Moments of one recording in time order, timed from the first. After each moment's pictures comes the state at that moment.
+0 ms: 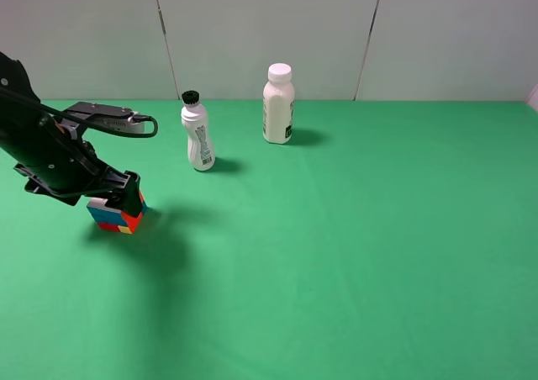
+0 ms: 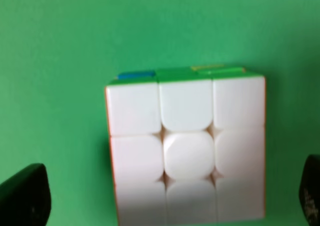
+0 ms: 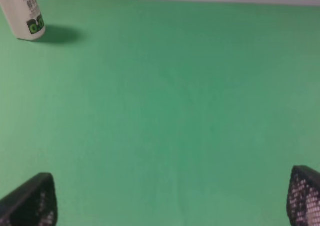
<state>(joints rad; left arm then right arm) -0.23 1.68 -0.78 -0.08 0.43 0.13 0.06 -0.01 -0.50 0.01 1.03 -0.02</state>
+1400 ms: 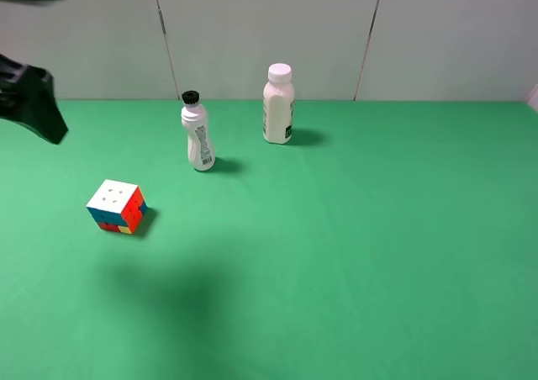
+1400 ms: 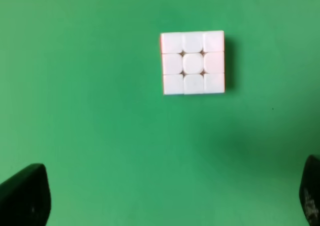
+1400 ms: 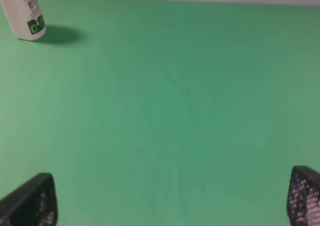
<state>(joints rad) -0.23 1.21 -1.05 0.05 1.04 0.01 0.06 -0.01 -0.50 0.02 1.03 -0.02</state>
